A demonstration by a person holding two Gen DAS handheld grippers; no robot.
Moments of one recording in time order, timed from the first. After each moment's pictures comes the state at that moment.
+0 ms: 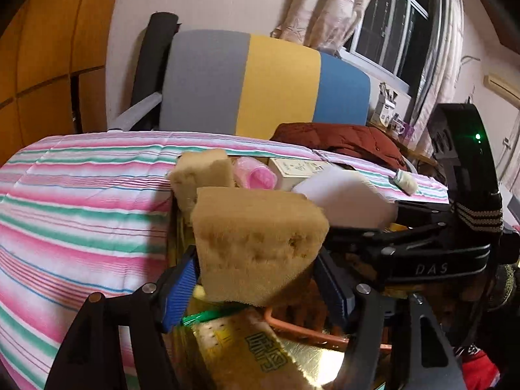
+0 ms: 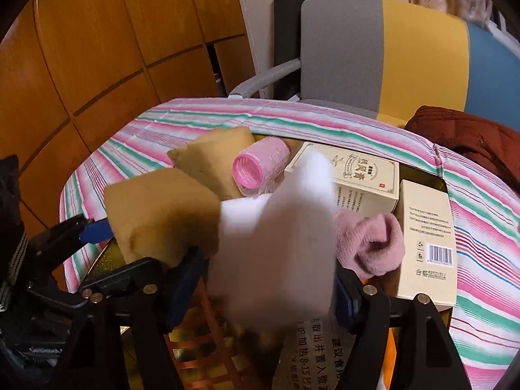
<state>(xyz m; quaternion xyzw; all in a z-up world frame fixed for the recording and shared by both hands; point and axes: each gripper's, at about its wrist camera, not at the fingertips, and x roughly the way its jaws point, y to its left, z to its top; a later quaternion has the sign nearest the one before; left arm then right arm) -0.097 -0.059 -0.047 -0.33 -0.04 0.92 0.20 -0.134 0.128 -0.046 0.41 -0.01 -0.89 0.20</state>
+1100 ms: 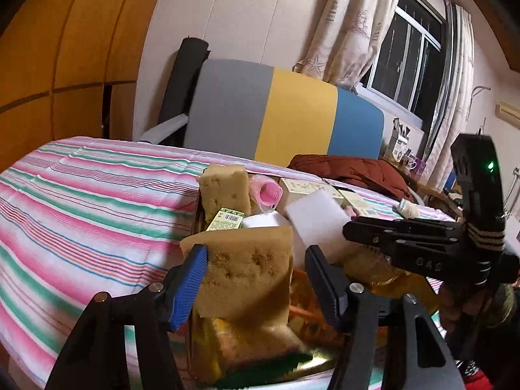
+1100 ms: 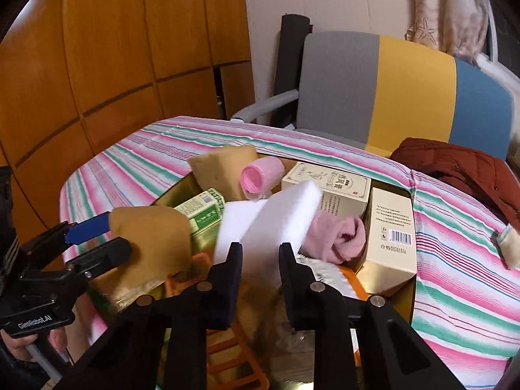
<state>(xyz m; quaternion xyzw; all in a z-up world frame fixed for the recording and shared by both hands) -0.051 -0.069 -0.040 -0.27 -0.08 0.95 0.15 -0.087 0.133 -0.028 0.34 0.04 -0.92 0.19</state>
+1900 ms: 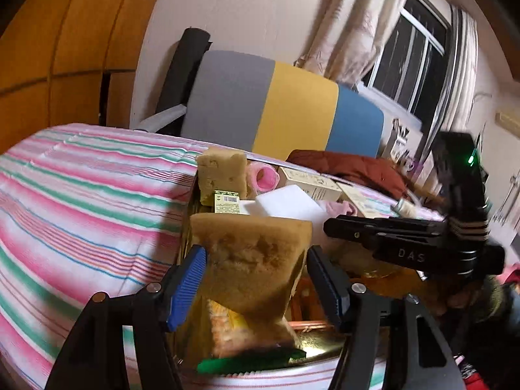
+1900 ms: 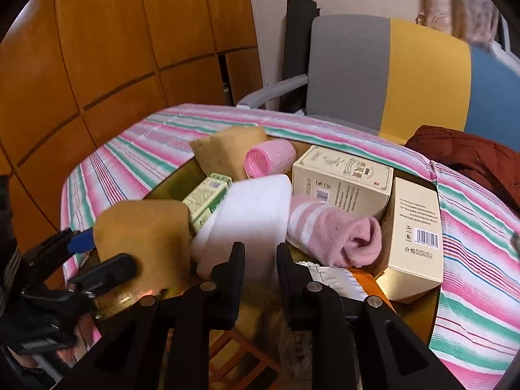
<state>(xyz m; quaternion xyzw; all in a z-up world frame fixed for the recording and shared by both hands) -0.048 -0.071 -0.052 -0.29 -0.10 0.94 0.16 -0.114 0.129 -0.045 0.37 0.02 -0.91 0.21</state>
